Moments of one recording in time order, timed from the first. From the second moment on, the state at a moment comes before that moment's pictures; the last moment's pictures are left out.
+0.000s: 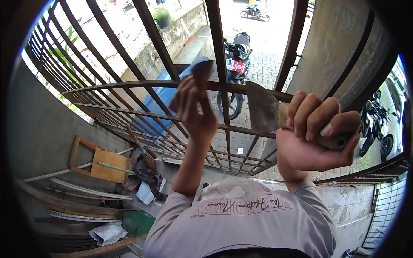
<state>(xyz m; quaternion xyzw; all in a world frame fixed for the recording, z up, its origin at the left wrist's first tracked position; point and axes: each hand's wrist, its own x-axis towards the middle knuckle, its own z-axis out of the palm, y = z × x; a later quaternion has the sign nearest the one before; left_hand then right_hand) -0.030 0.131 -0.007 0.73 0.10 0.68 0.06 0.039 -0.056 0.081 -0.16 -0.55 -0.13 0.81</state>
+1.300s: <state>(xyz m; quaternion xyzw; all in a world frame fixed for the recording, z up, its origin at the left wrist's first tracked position) -0.049 0.088 -0.034 0.73 0.09 0.63 0.25 0.028 -0.050 0.081 -0.19 -0.59 -0.10 0.78</state>
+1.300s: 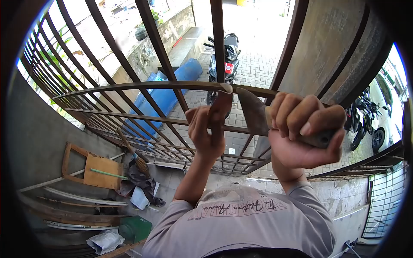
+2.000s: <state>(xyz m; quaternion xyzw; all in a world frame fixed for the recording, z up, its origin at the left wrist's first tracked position) -0.209 0.236 -0.222 0.72 0.18 0.35 0.57 0.018 -0.029 0.094 -0.29 -0.40 -0.13 0.86</state>
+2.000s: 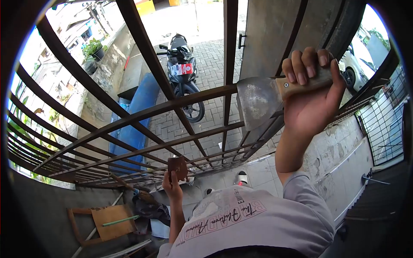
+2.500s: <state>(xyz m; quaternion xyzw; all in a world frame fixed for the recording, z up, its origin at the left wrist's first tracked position) -0.226 0.228 -0.285 0.59 0.28 0.25 0.72 -0.021 0.011 0.064 -0.29 -0.32 -0.12 0.89</state>
